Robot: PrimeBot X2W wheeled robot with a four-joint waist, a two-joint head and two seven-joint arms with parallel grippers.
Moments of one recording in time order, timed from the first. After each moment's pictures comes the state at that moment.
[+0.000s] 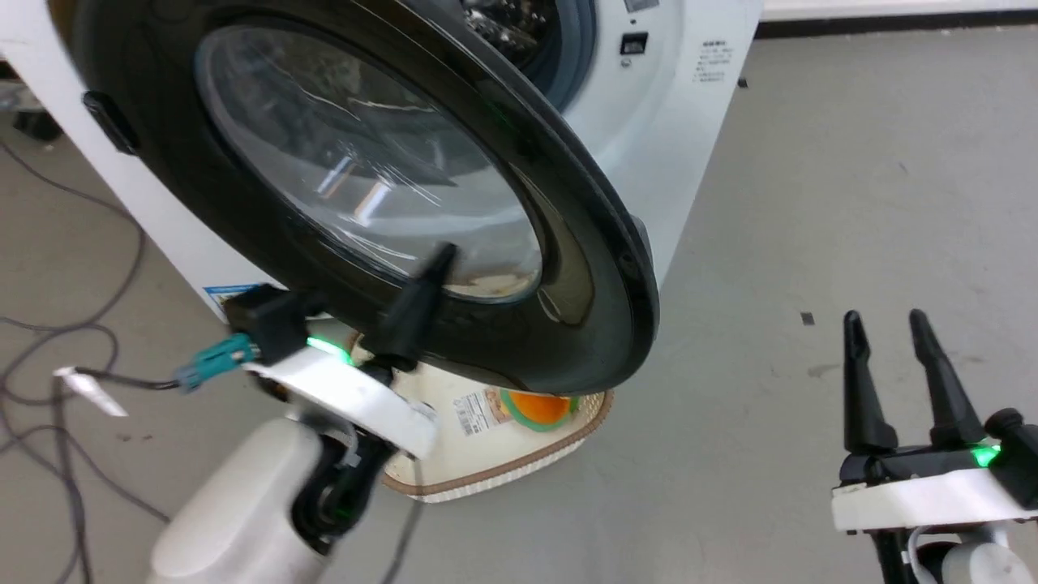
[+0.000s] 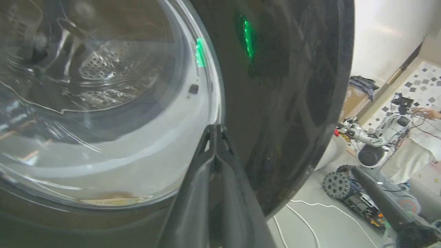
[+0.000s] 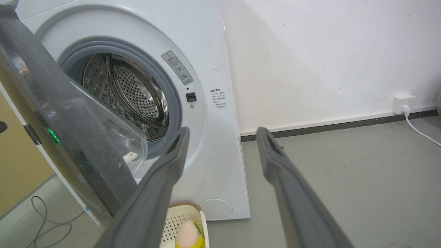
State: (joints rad) left arm -0.49 0.37 -0.61 0.18 -0.98 -0.10 -0.23; right arm -0.09 -0.05 -0.05 0.01 0.25 0.13 -0.26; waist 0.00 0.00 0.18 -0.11
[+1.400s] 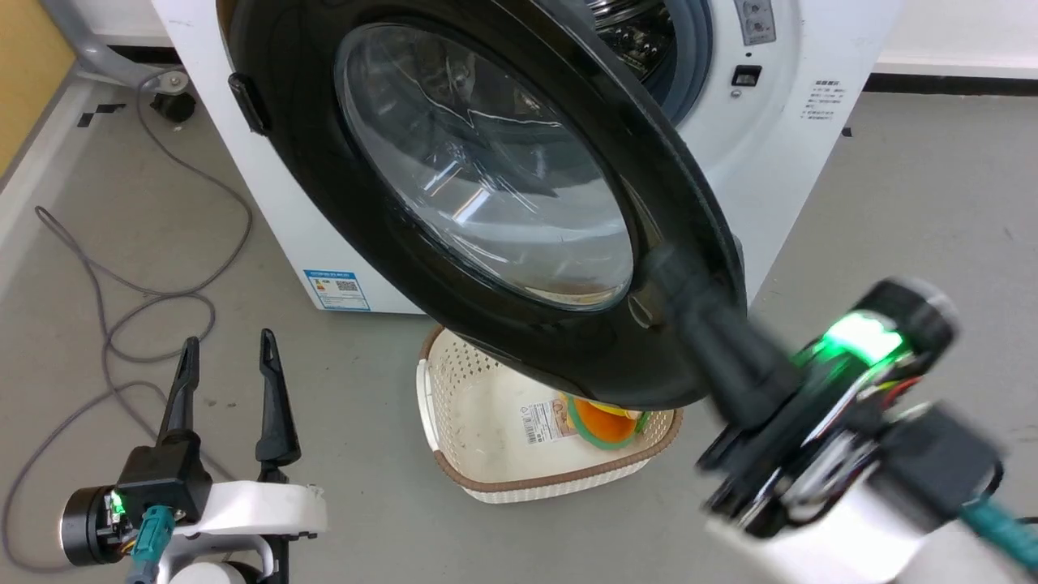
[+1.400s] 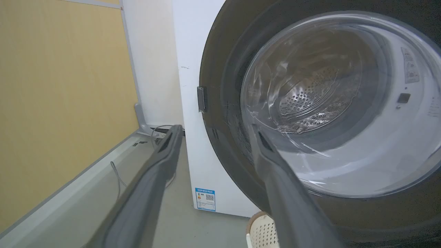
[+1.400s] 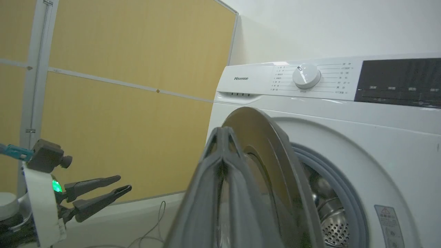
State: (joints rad) left arm -0.07 0.15 -0.03 0.00 -0.16 0.16 -0.26; right arm -0.33 -0.24 0.43 -0.29 0.22 0.13 -0.26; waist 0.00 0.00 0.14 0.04
